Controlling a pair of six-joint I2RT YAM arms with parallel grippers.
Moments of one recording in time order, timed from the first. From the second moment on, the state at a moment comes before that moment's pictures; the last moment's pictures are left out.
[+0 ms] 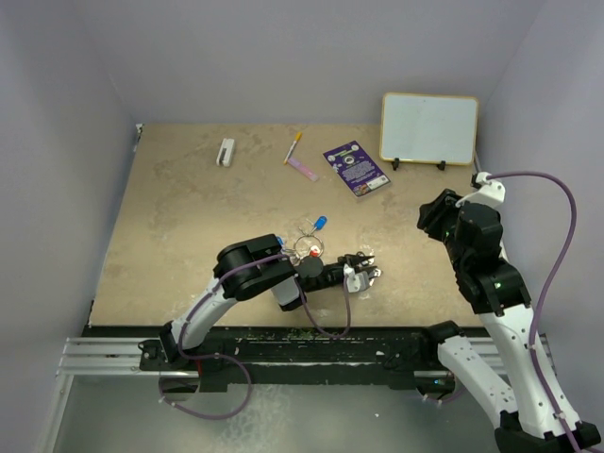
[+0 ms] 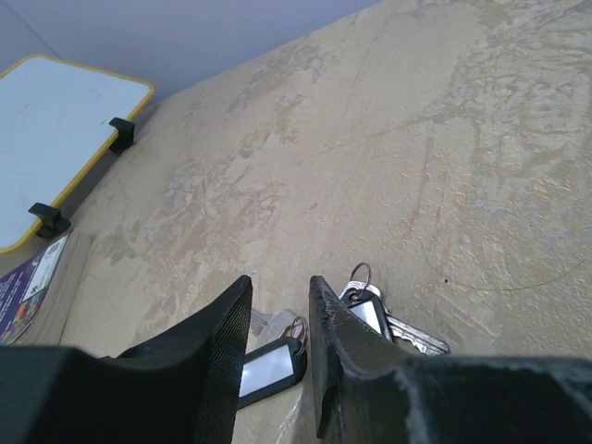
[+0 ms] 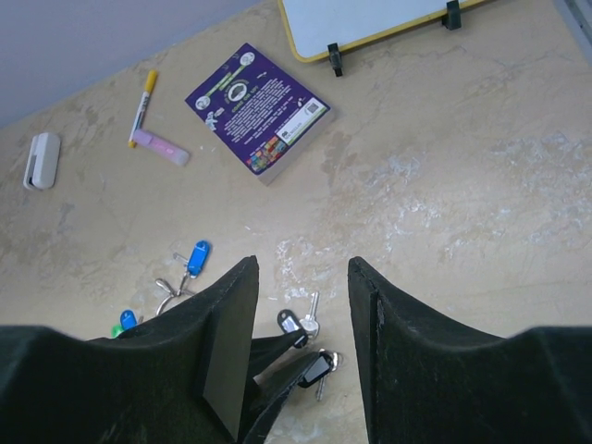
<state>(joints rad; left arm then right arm) -1.06 2.34 0.89 1.52 0.26 0.49 0.27 0.67 0.92 -0.60 0.33 0.48</state>
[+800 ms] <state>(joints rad) -1.06 2.27 0.88 1.34 0.19 0.51 0.27 0.65 0.92 -0.61 0.35 0.49</state>
